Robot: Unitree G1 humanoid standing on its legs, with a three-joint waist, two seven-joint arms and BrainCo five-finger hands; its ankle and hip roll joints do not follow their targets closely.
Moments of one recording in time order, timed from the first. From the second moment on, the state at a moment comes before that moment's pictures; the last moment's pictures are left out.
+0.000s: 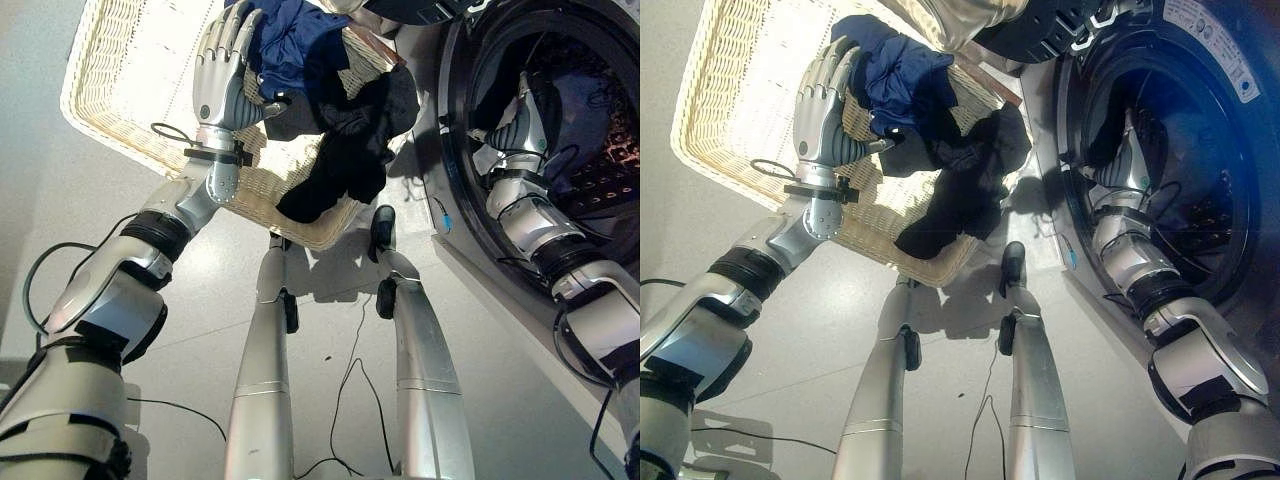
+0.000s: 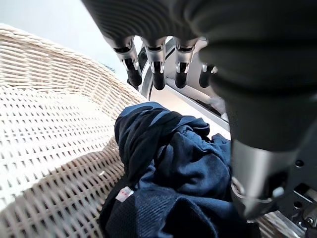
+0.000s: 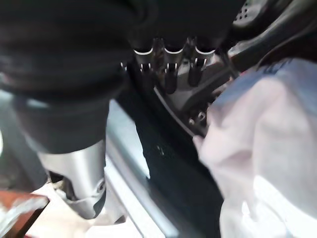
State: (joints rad) left arm -1.21 0.68 -0.72 0.80 0.34 -0.28 0.88; right arm -1.05 -0.72 0.60 0.77 -0.15 0.06 -0.81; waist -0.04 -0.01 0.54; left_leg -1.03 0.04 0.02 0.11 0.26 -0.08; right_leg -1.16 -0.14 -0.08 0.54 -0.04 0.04
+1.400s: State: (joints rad) left arm -1.29 0.63 -0.70 0.91 0.38 0.02 0.87; right arm -0.89 -0.65 0.57 0.43 -0.18 0.03 -0.66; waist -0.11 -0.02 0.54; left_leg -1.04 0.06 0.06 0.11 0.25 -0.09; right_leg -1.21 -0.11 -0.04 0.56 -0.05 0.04
